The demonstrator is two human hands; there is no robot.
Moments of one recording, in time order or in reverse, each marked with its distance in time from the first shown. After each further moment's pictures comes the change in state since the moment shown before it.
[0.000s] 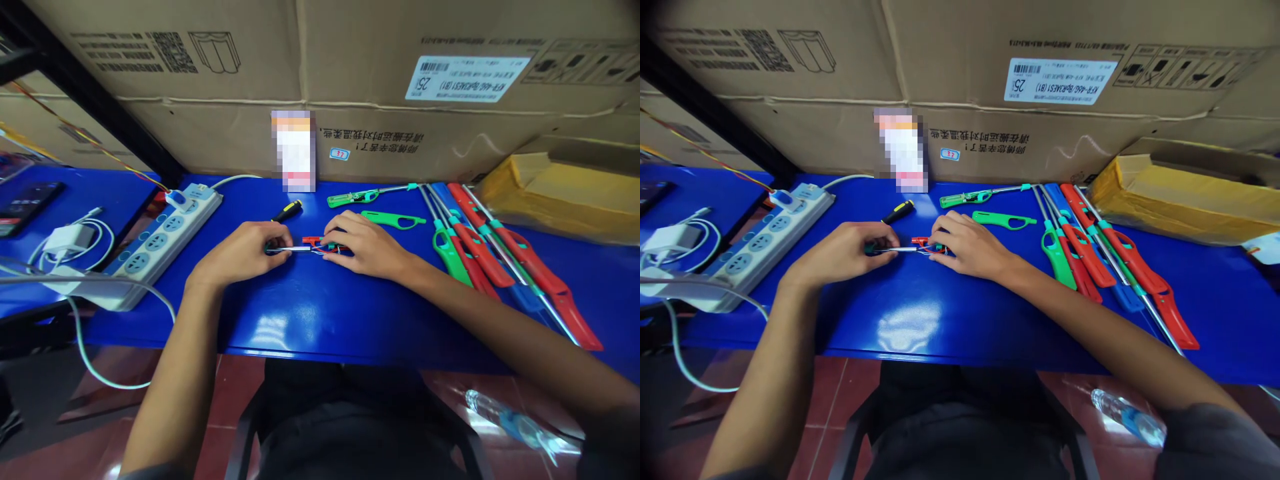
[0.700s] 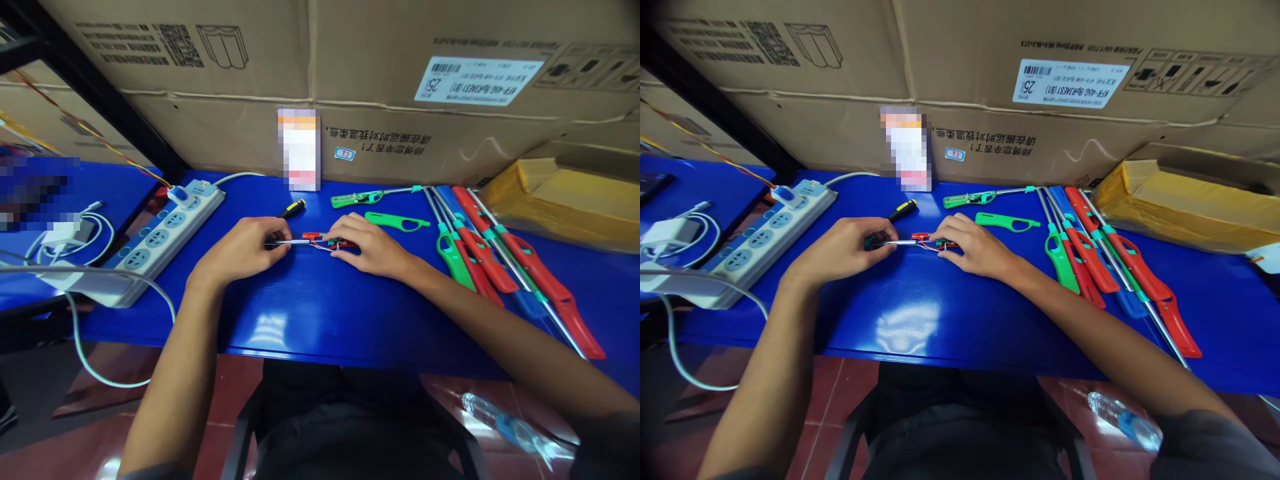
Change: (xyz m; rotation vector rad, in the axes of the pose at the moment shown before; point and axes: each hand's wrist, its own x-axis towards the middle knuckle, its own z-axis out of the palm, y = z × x) left_hand 0.000 0.000 -0.002 0.037 0.059 -0.061; right_hand -0.003 0.016 0.009 0.222 0.063 -0.009
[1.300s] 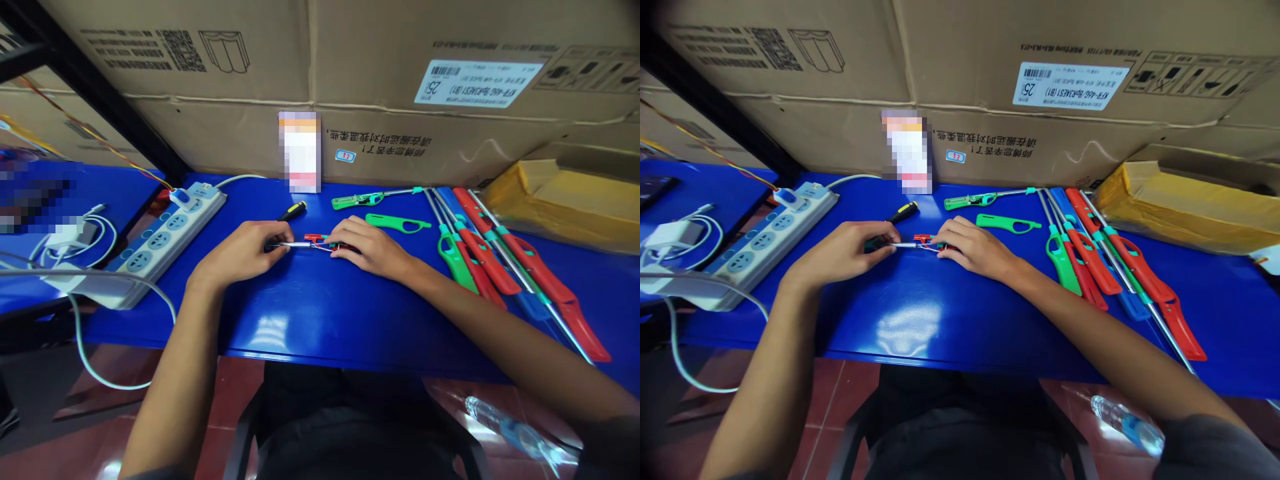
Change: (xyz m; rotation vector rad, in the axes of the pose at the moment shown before) left_hand -0.001 -0.003 0.000 -0.035 -0.043 0.041; right_hand -0.002 0.005 0.004 -0.029 0.030 -0.086
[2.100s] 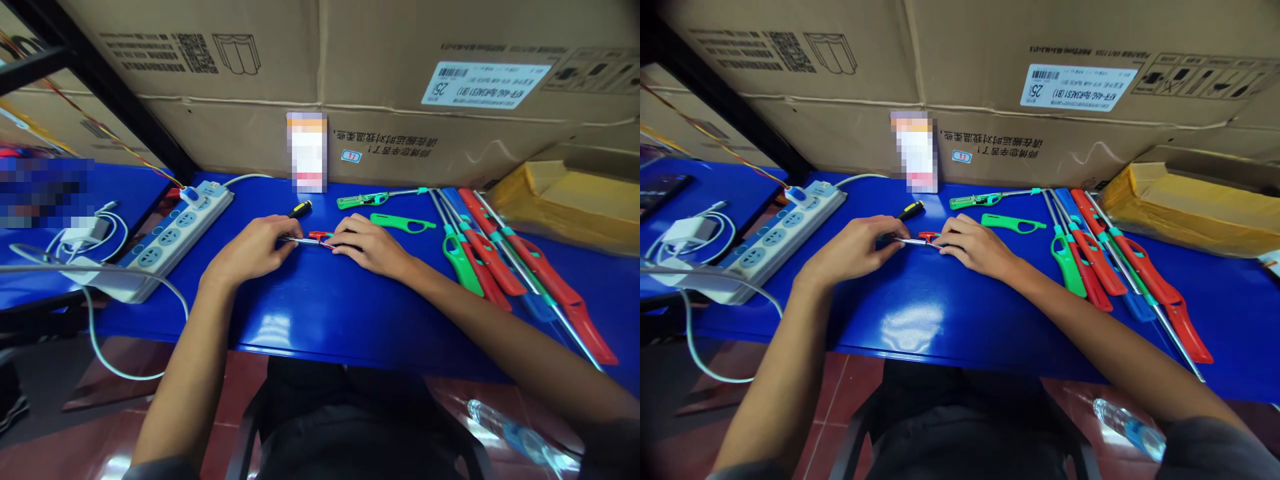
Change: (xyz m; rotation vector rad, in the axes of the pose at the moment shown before) left_hand 0.000 0.001 0.005 0.066 0.063 0.068; right_hand 0.006 0.000 0.007 0.016 -0.002 0.072
